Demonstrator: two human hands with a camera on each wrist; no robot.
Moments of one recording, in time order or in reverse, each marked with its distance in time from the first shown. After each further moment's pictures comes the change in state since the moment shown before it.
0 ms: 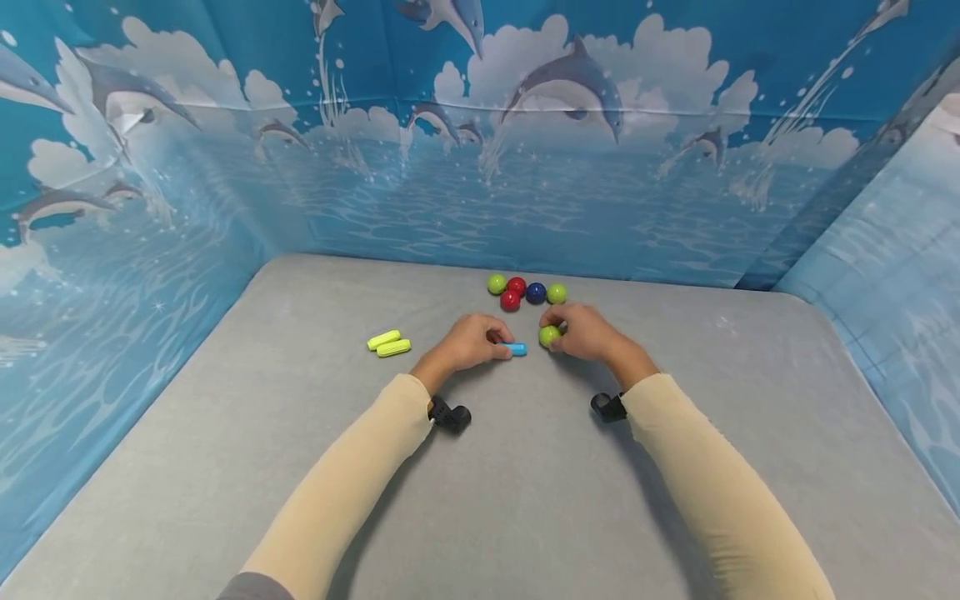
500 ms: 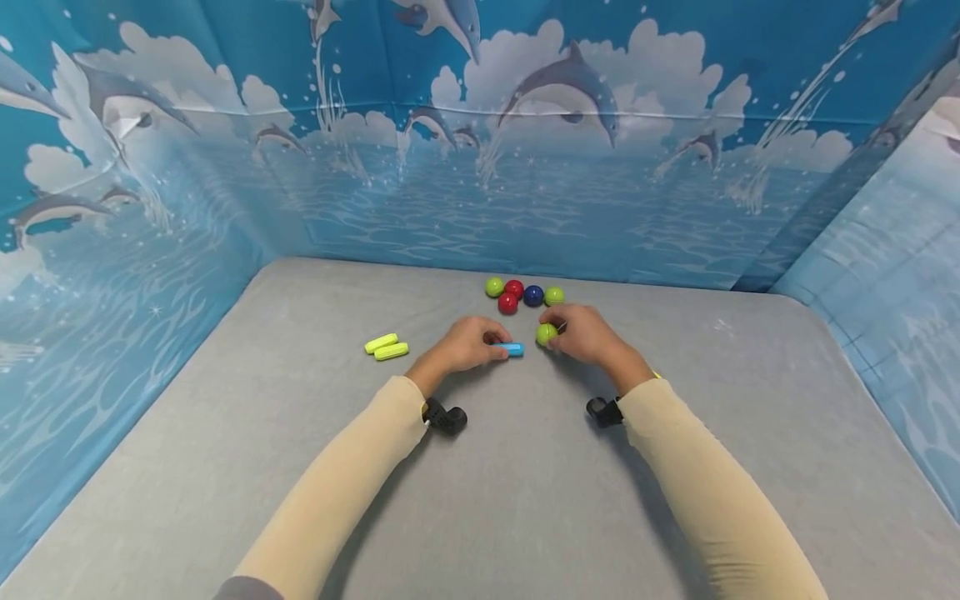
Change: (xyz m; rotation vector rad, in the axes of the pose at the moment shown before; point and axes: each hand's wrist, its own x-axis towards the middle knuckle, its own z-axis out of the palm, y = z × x) left_hand -0.001 0.002 -0.004 0.033 -0.032 0.018; right_hand -0.002 -0.002 0.002 -0.030 0.052 0.042
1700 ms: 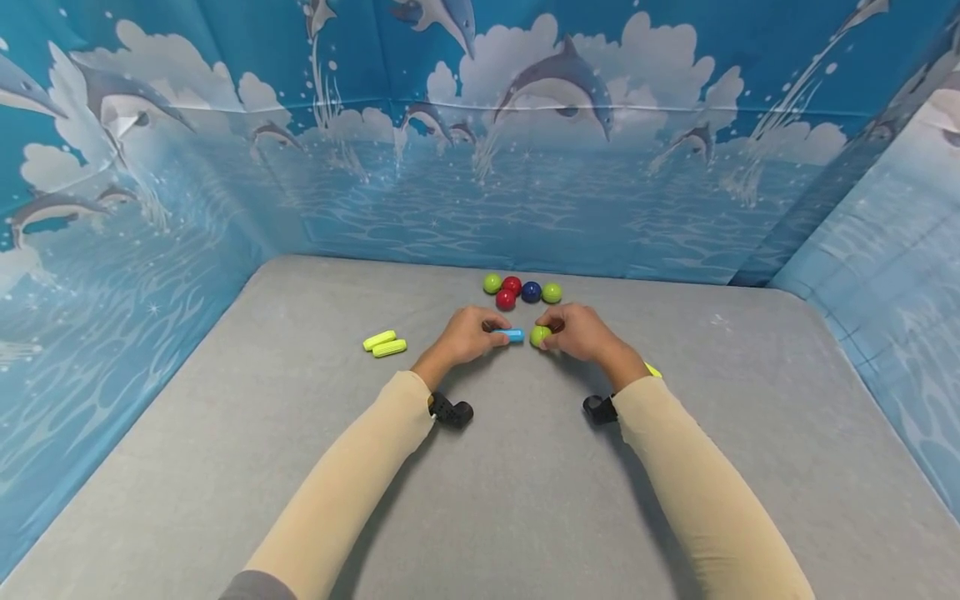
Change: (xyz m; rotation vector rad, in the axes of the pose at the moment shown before) left_hand 0.004 0.002 0.007 -0.044 0.129 -0.043; right_hand -0.003 0.004 0.008 0.112 -0.003 0.050
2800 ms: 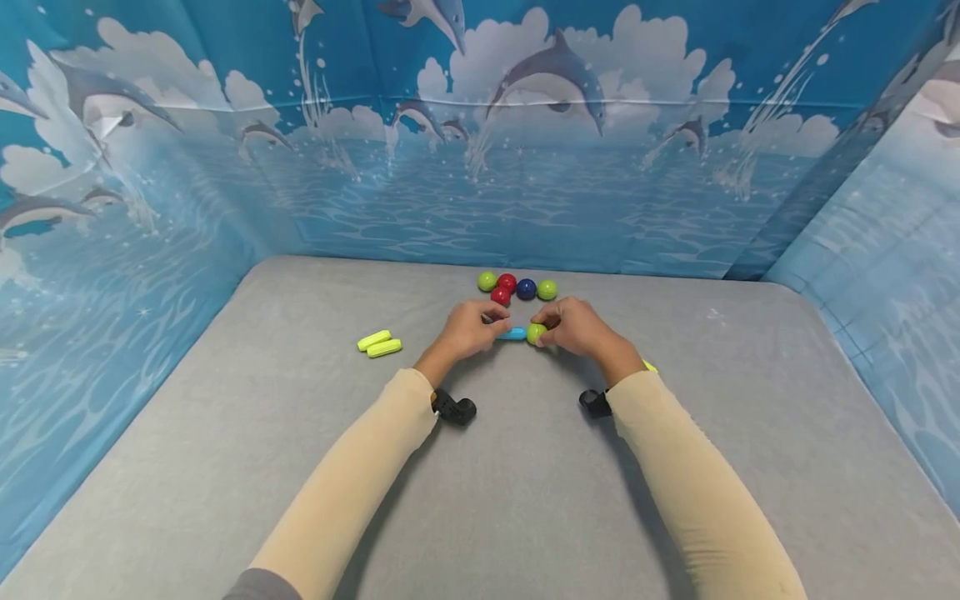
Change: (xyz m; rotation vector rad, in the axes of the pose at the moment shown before) left_hand 0.008 0.002 0.004 -0.008 0.072 0.006; right_hand 0.004 0.000 -0.002 0.026 -0.012 0.051
